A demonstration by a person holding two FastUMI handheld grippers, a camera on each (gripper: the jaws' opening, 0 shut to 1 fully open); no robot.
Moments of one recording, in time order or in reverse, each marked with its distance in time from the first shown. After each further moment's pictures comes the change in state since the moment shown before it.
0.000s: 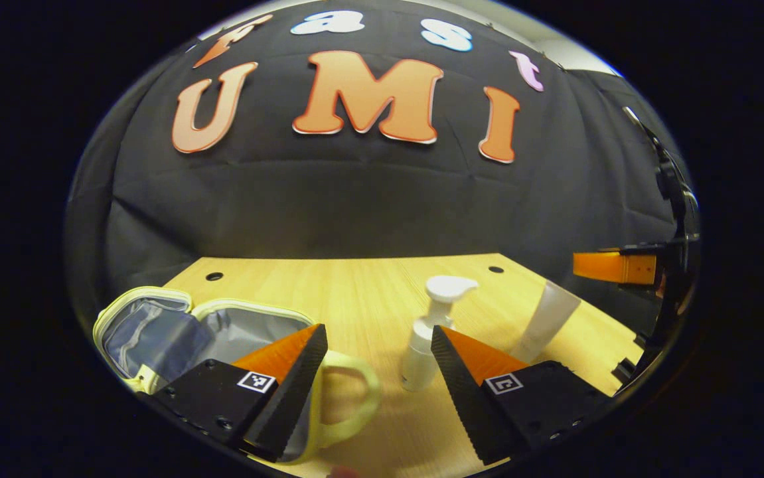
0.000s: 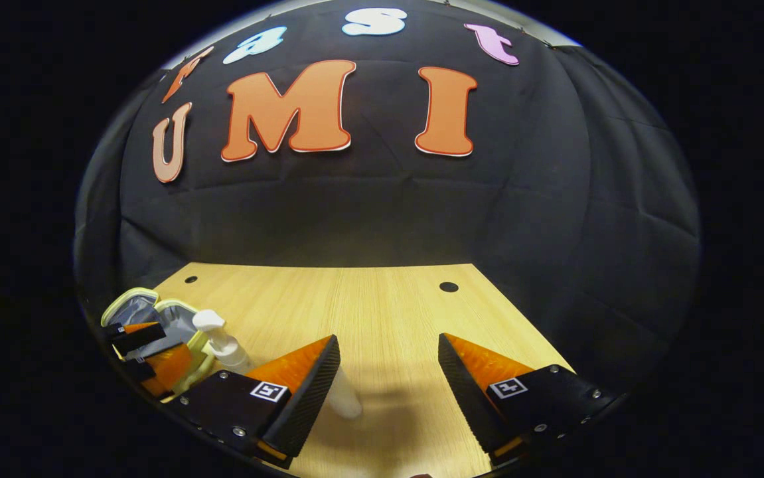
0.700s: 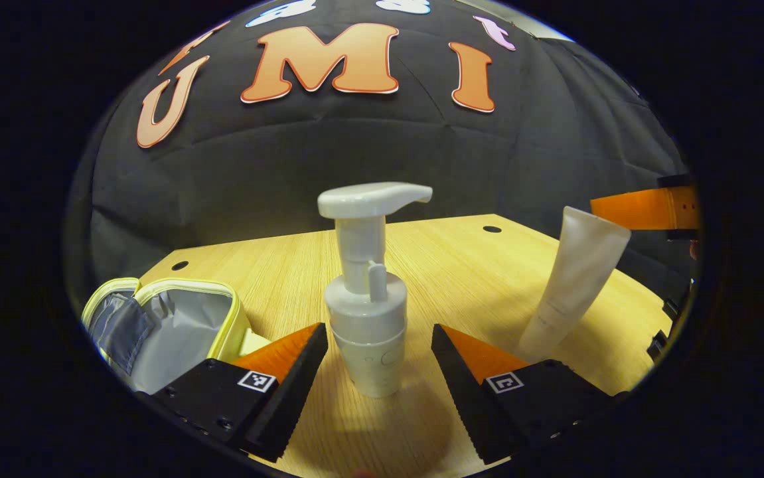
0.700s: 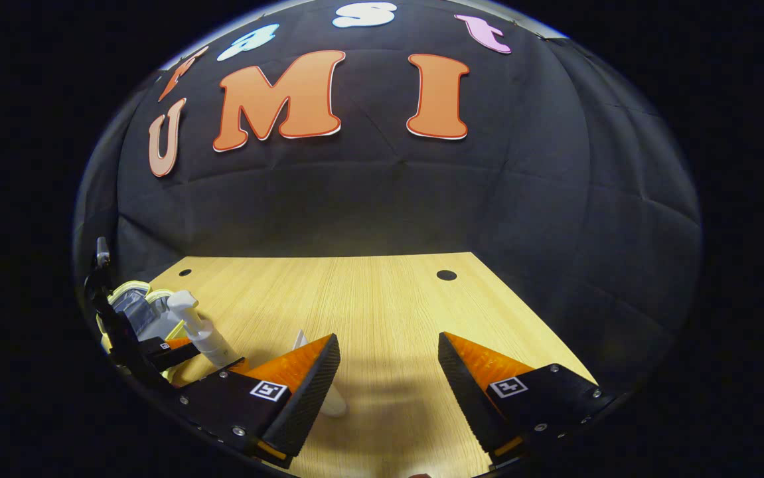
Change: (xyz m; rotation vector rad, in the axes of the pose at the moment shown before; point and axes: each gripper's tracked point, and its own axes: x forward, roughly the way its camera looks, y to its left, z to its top) left arm 0.086 -0.046 -0.060 0.074 0.089 0.014; right arm 0.017 -0.015 -0.025 0.019 0.019 0.007
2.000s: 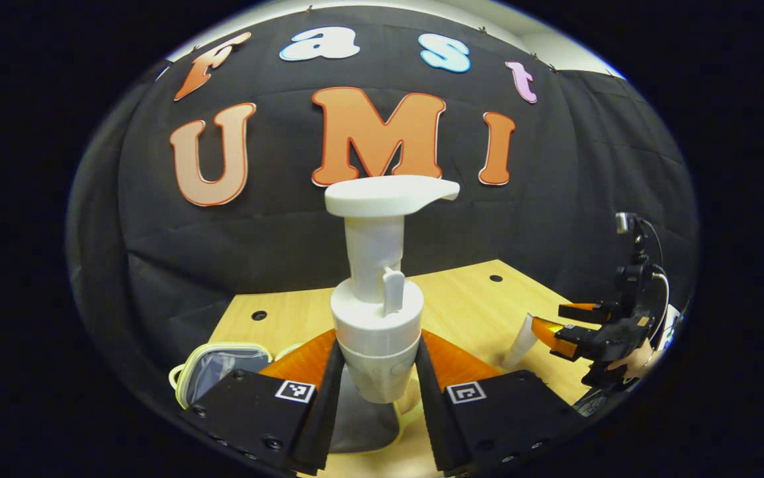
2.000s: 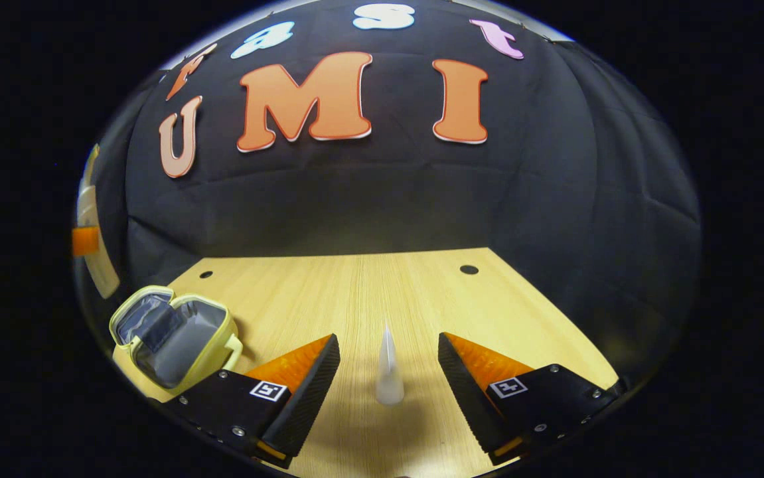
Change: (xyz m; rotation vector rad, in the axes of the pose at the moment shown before) left arm -0.230 0.161 0.172 -0.009 -0.059 0.025; right arm -0.024 0.071 -0.013 0.020 0.056 0.028
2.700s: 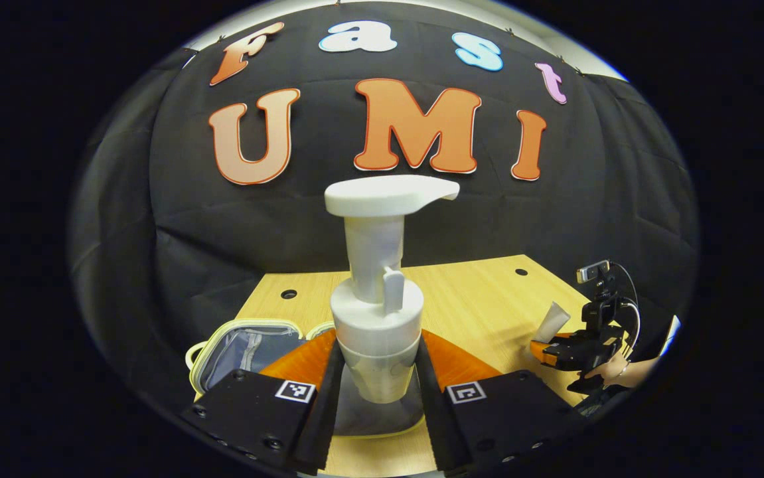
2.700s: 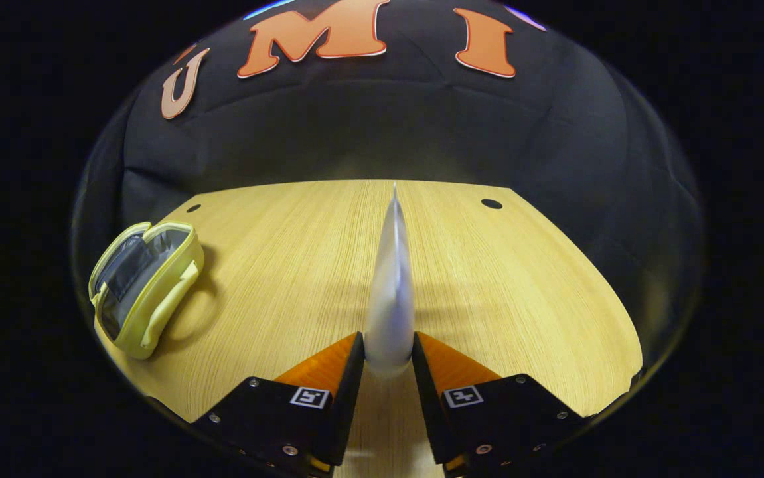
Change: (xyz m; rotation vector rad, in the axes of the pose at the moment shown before) left arm -0.010 0.037 -0.030 -0.069 0.050 0.096; right arm 0.056 0.001 -0.092 -0.079 0.213 0.035
